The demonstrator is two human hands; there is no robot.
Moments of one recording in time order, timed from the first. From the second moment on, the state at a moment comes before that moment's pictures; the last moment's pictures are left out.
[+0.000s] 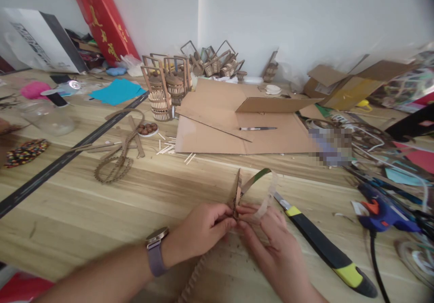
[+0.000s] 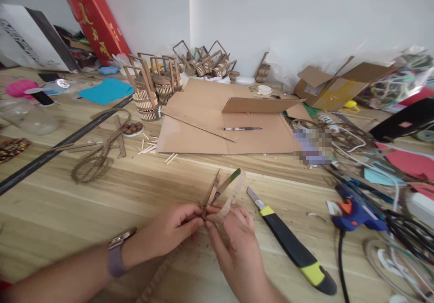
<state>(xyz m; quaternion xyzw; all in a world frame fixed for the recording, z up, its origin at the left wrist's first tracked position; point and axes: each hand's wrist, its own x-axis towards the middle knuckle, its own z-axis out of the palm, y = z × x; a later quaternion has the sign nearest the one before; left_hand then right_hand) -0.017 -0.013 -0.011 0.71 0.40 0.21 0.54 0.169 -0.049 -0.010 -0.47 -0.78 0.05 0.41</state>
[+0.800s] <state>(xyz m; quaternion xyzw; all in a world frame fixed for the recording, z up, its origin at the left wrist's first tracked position) -0.017 -0.010 -0.013 0.68 0.39 0.22 0.58 0.168 -0.050 -0.011 -0.47 -0.78 0.05 0.40</state>
